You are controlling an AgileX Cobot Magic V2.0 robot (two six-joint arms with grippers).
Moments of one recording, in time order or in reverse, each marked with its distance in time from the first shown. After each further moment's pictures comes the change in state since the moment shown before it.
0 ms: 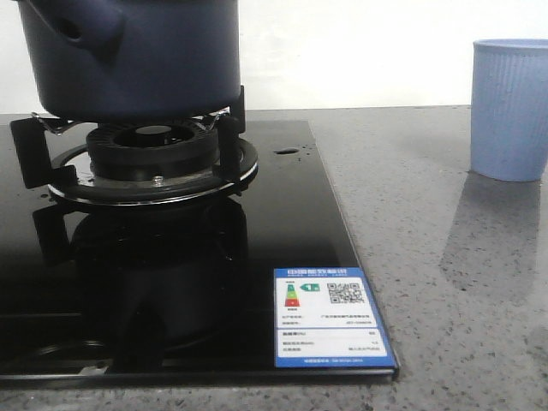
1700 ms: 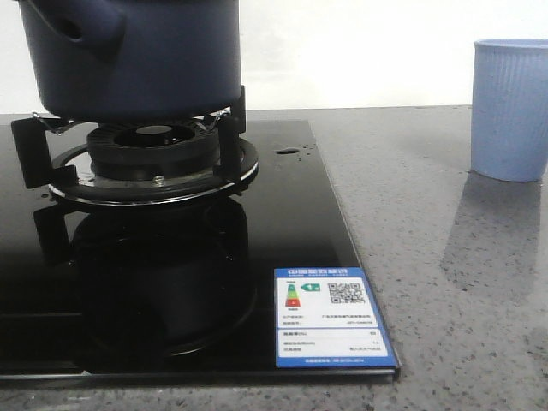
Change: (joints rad) left arm -0.282 0.312 0.000 0.048 -0.150 0.001; right arm 0.000 -0.004 0.002 0.000 0.001 0.028
